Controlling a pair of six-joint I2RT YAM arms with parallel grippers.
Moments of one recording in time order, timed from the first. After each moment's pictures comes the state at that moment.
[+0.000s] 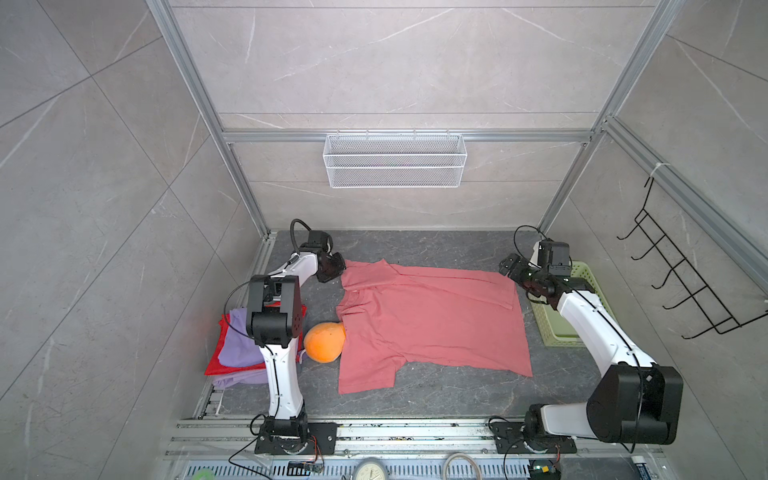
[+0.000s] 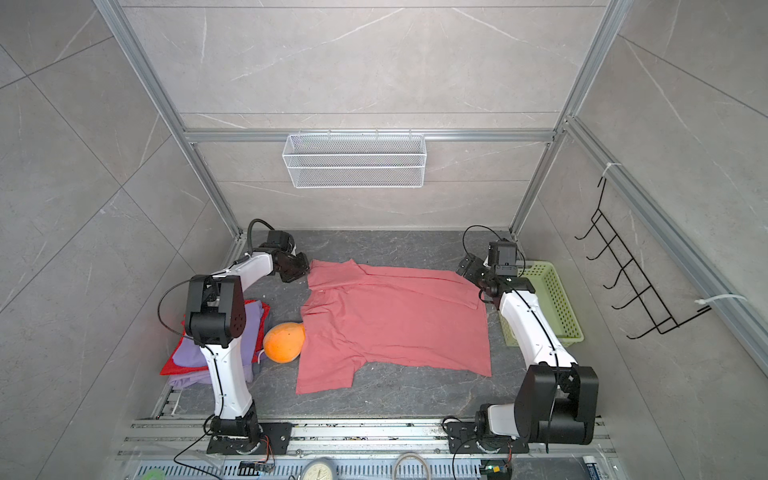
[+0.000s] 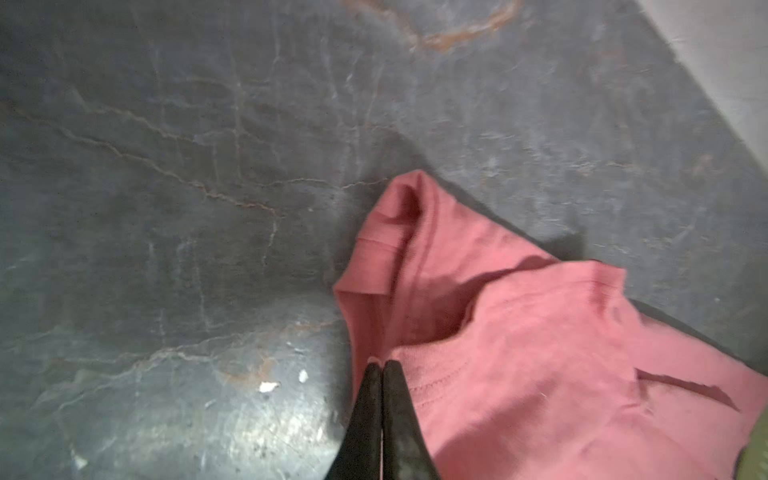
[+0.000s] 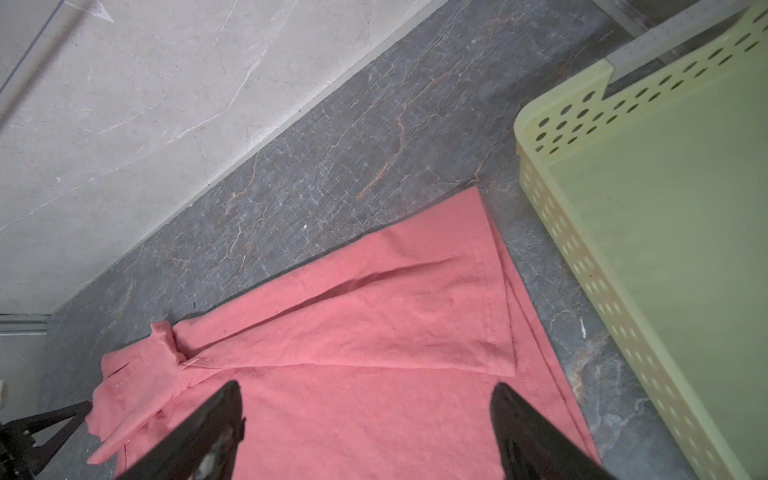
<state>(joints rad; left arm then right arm) -0.10 2.08 1.56 -0.50 0.27 -0.47 -0.05 1.38 1.08 -0.43 -0.10 0.51</state>
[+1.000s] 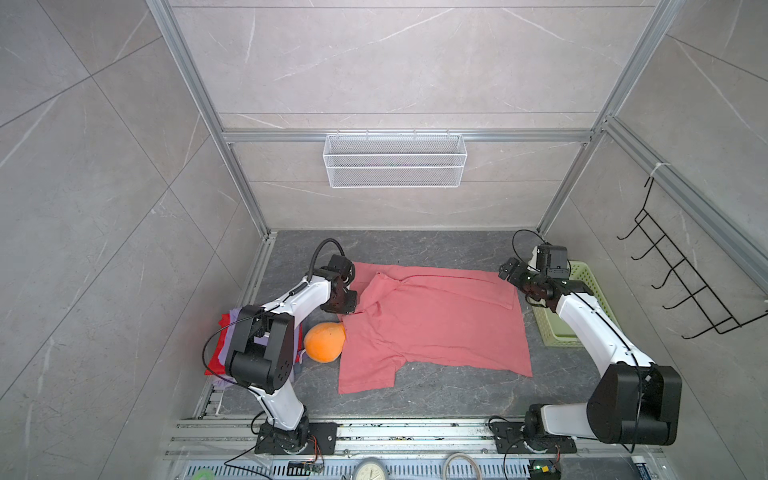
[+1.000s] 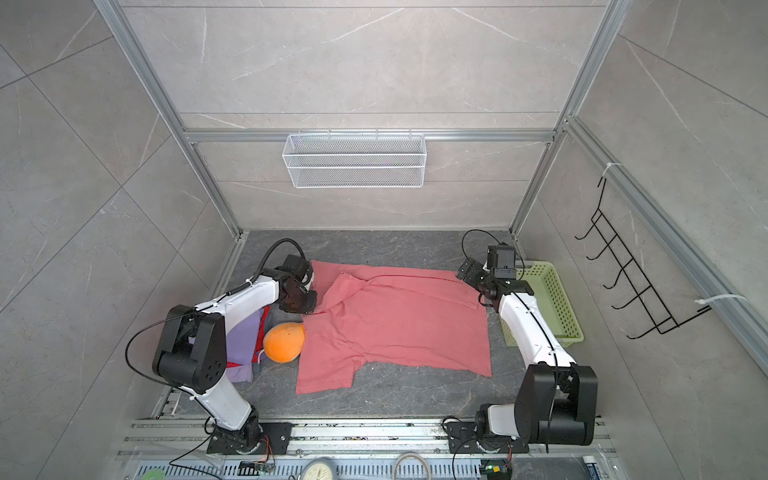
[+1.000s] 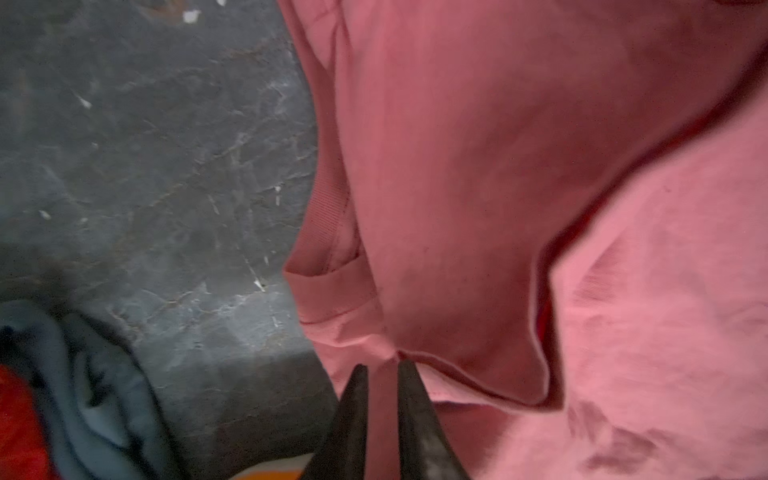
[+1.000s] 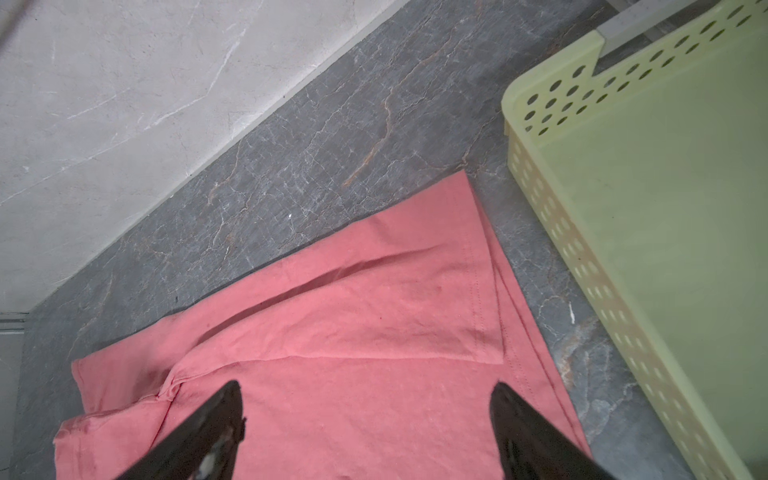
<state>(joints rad) -0.32 1.71 1.18 -0.73 -0.03 -0.15 -0.05 1.37 1.04 -0.43 -0.08 0.50</state>
